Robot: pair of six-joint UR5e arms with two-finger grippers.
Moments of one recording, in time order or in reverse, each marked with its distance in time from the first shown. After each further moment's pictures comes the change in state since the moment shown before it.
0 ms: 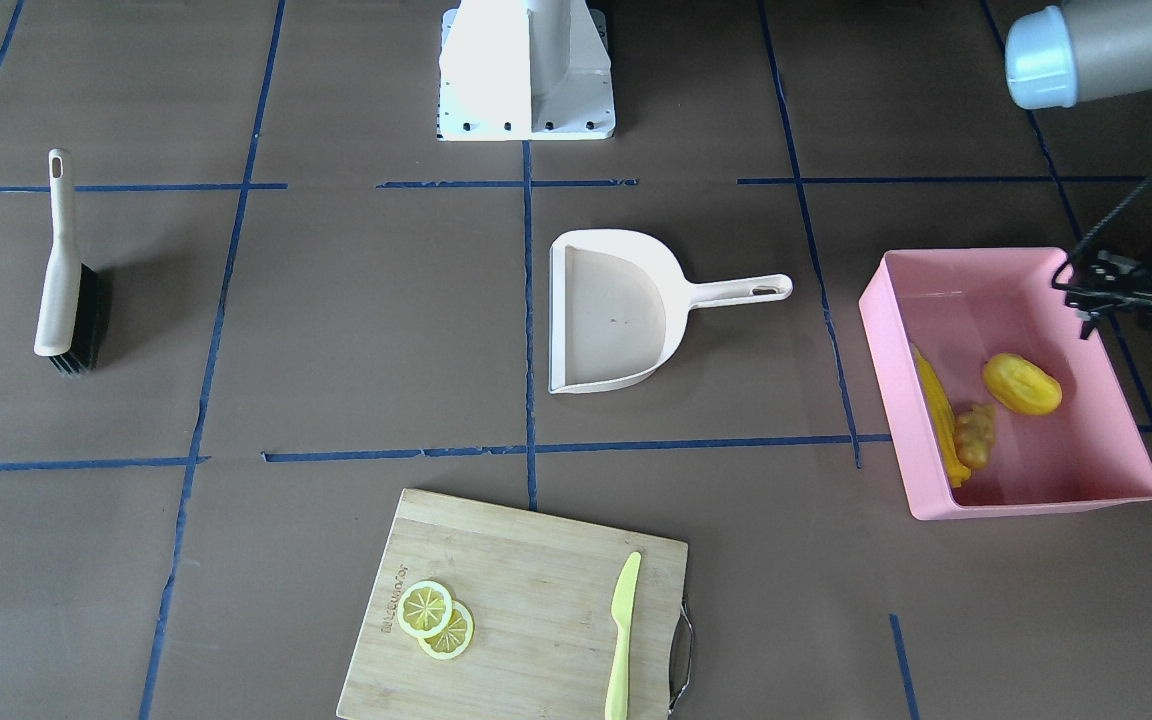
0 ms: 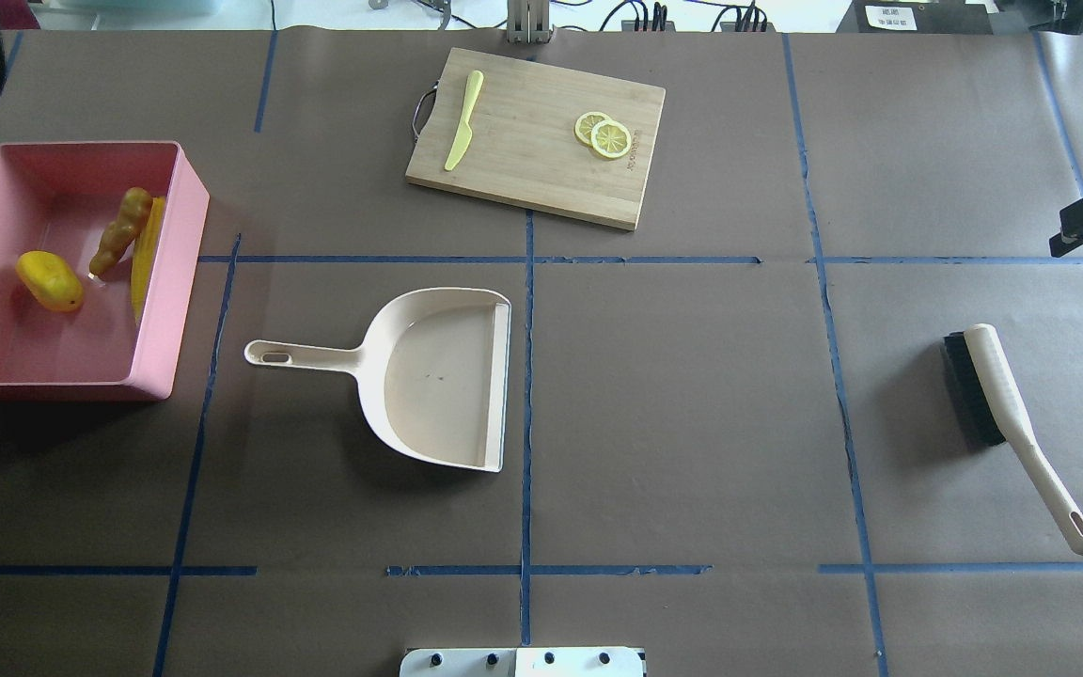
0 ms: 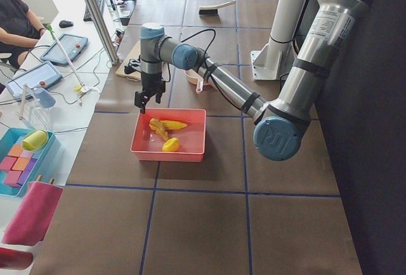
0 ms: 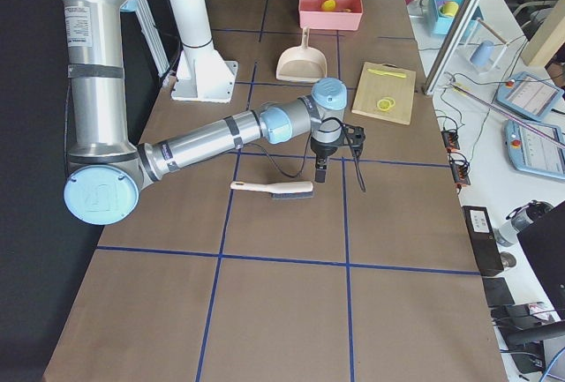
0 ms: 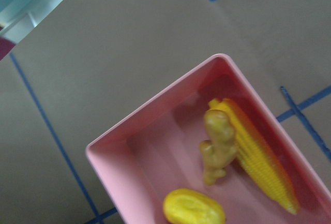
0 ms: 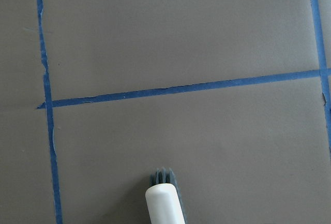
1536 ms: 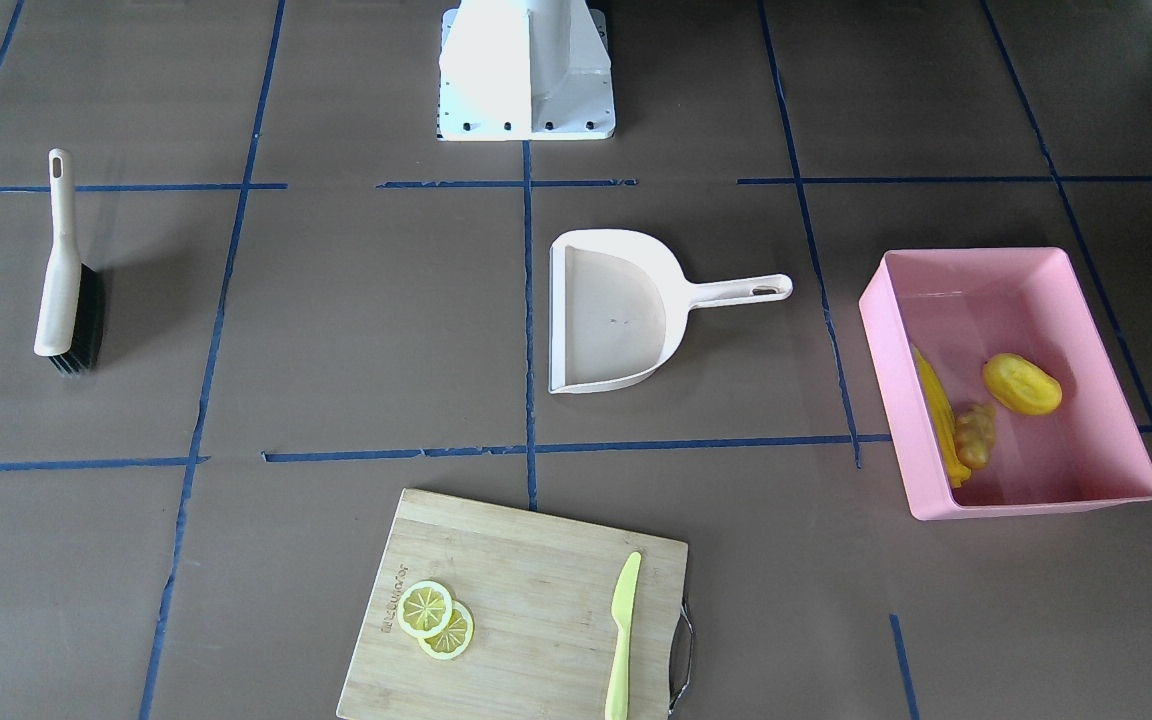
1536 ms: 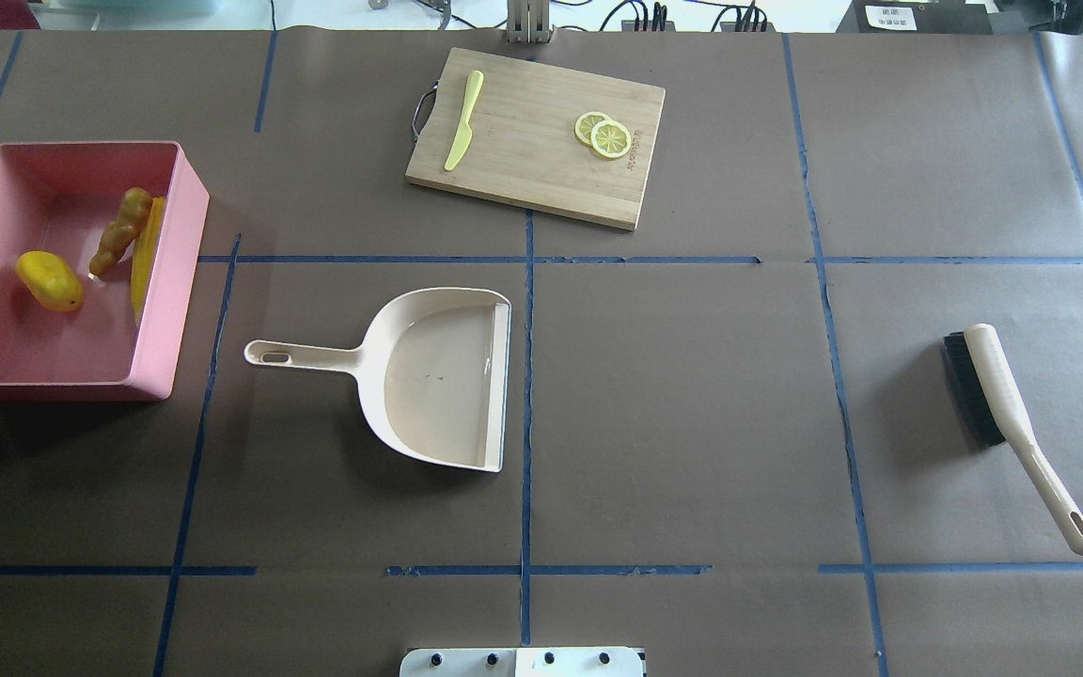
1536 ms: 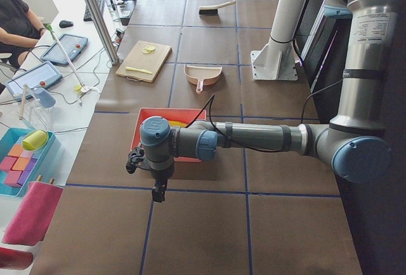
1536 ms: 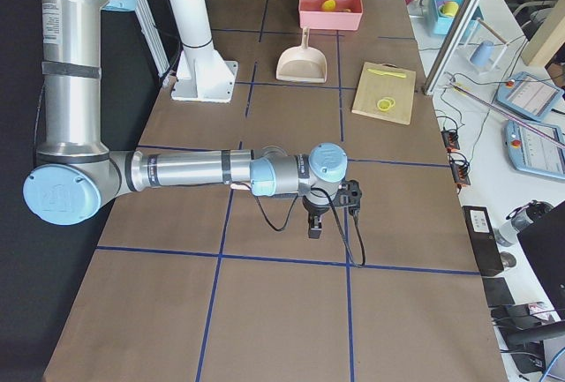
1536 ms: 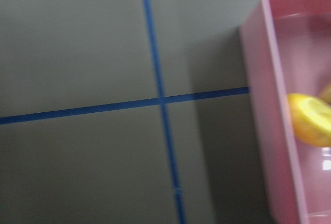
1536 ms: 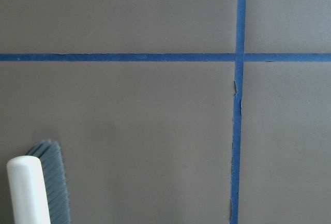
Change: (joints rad) left arm -0.271 0.303 0.240 -0.297 -0.264 0.035; right arm 0.182 -0.088 -0.247 0.083 0.115 -0.432
